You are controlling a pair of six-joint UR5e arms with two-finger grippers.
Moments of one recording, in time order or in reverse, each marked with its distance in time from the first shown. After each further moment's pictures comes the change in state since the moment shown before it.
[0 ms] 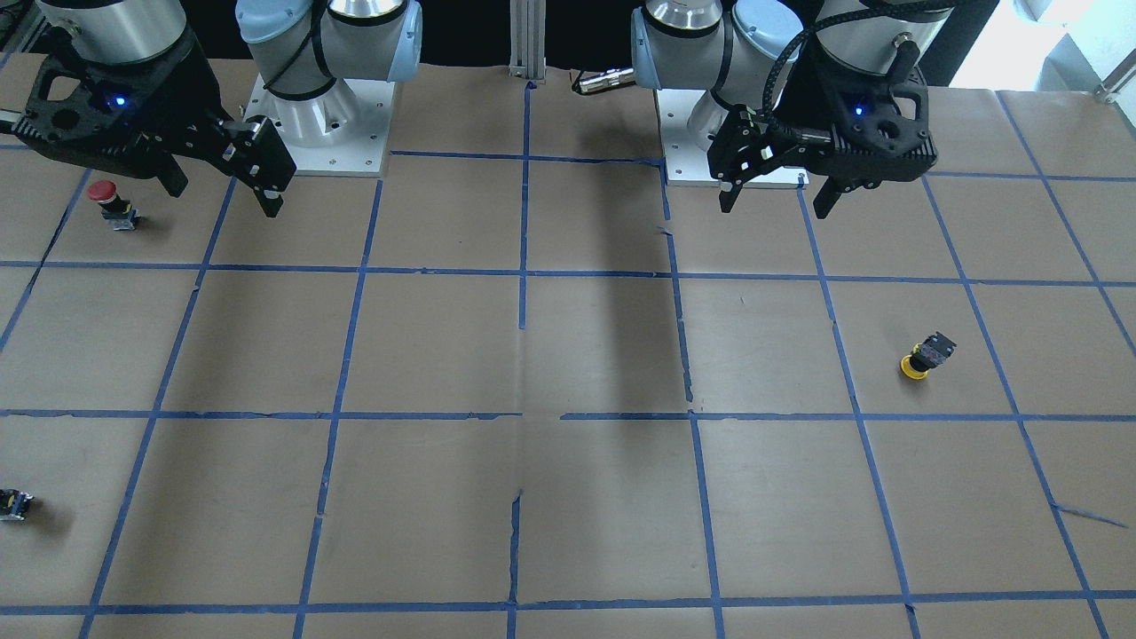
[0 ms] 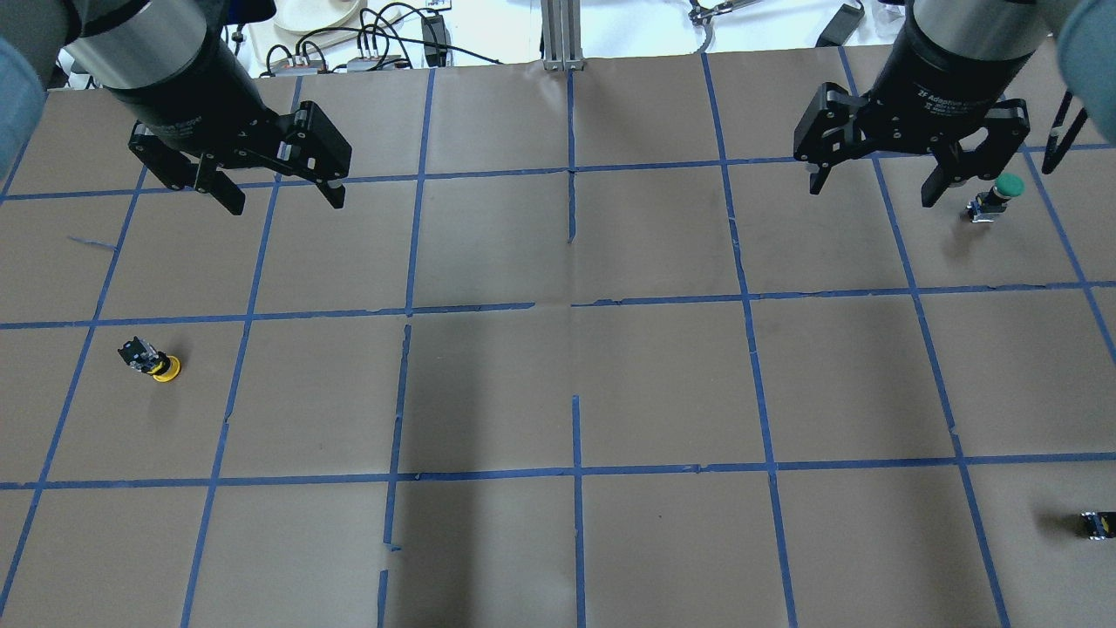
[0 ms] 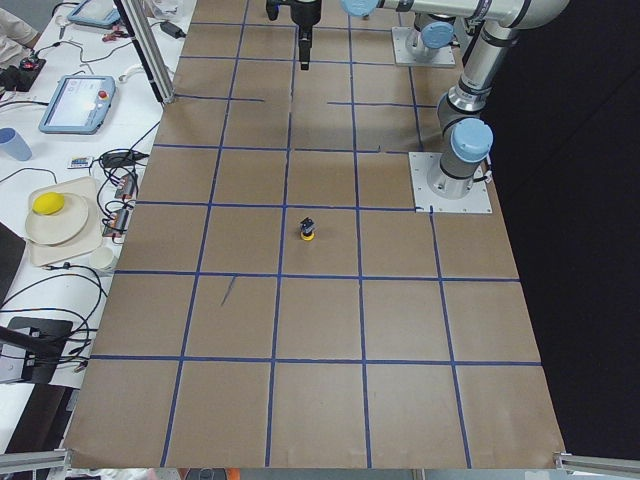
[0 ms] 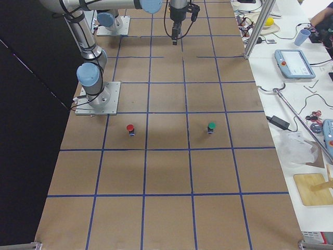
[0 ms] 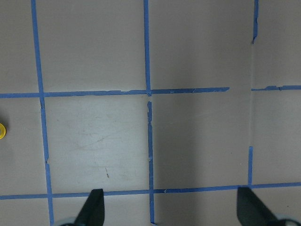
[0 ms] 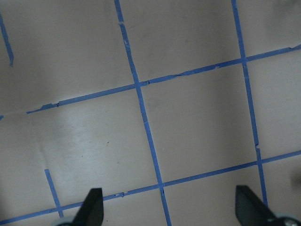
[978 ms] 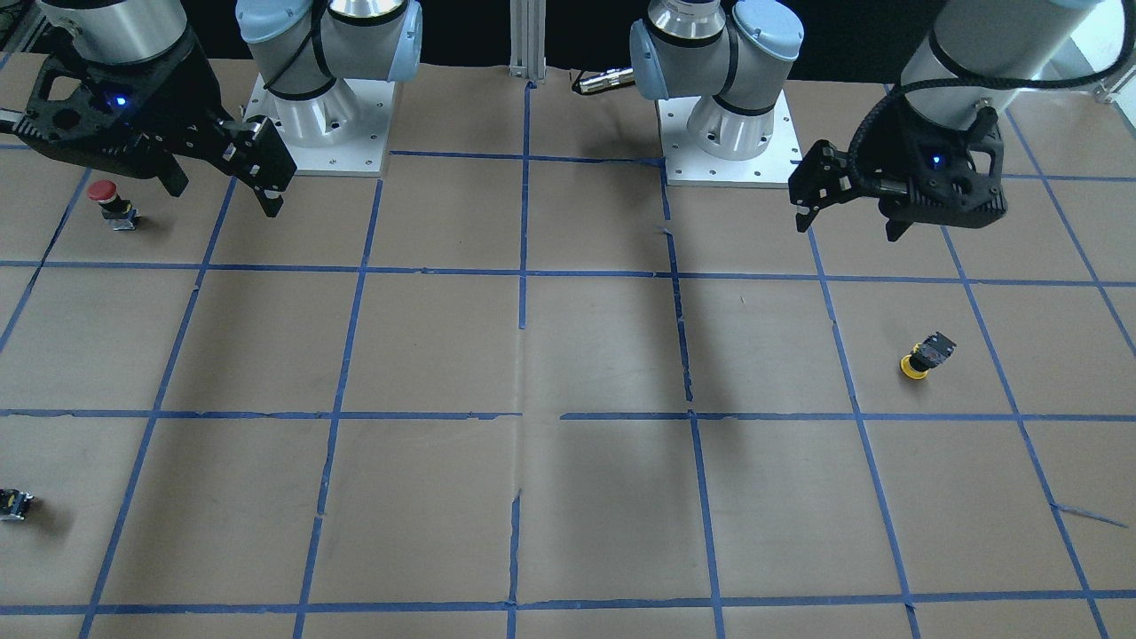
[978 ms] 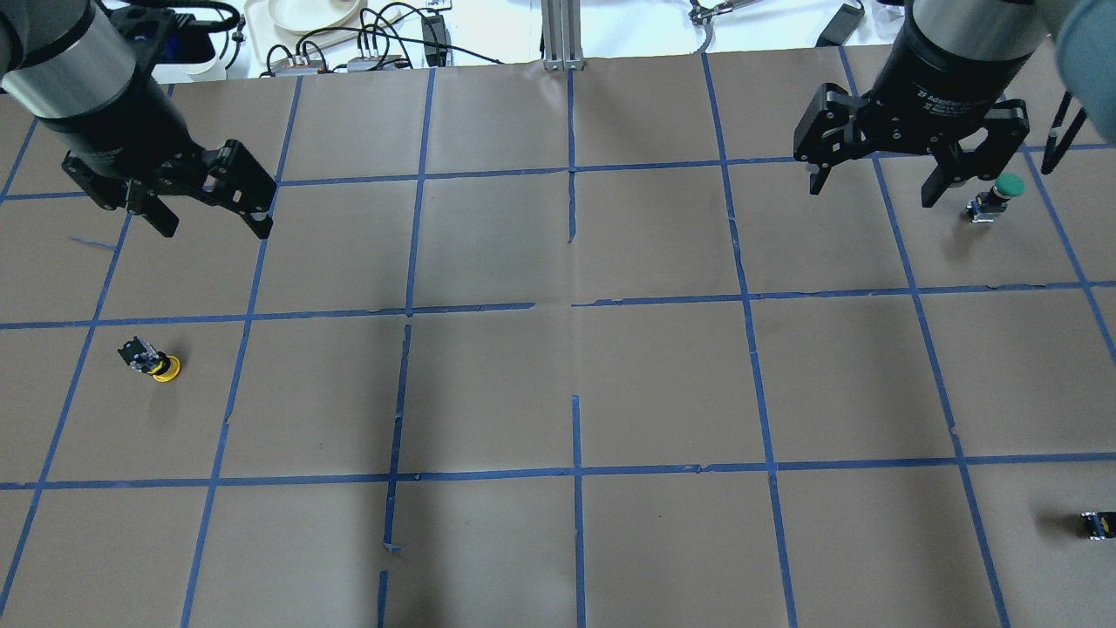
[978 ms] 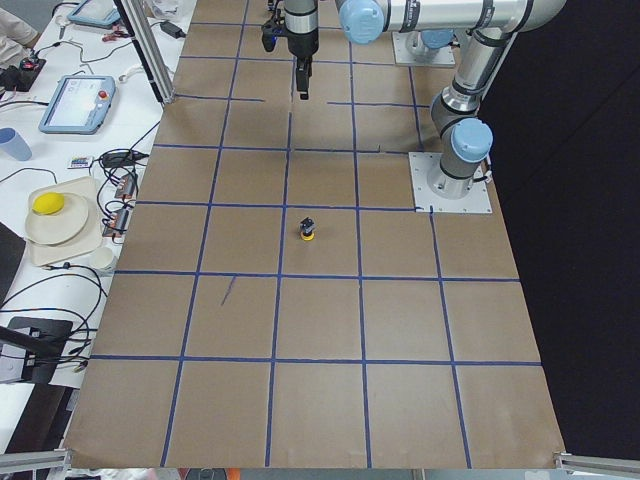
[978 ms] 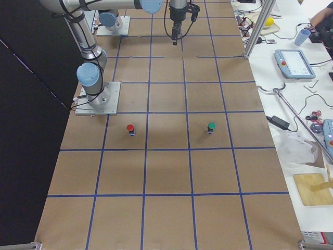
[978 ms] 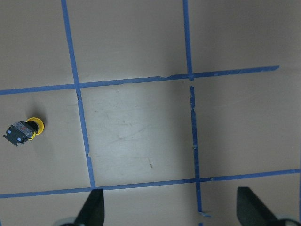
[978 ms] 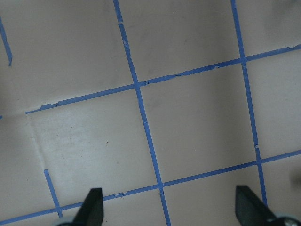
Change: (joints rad) left arm 0.187 -0.003 -0.092 0.001 0.054 0.305; right arm 0.000 0.001 0.001 0.000 -0.001 0.001
